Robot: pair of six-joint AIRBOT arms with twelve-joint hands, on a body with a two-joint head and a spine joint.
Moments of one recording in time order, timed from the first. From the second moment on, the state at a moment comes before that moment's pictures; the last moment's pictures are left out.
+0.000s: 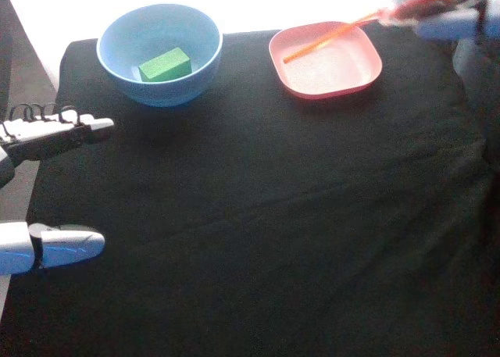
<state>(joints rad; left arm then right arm) 1.16 -0.86 1.01 -0.22 -1.26 0.69 -0.60 -1.14 1.64 -0.39 0.96 0.02</state>
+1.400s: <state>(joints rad) 1.16 -0.89 1.02 -0.22 -1.28 0.67 -0.49 -1.41 1.86 -0.60 0.58 0.11</state>
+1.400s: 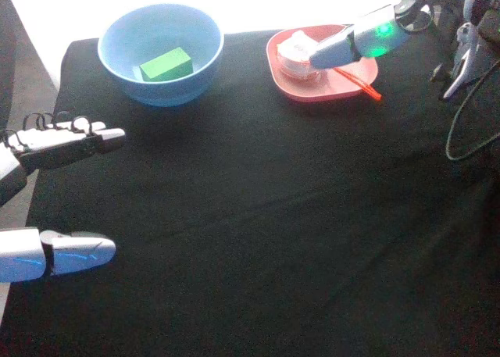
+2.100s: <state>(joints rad) 1.23 -0.83 0.97 -0.30 -1.55 0.68 -0.97 -1.00 1.32 0.07 1.42 -0.05</state>
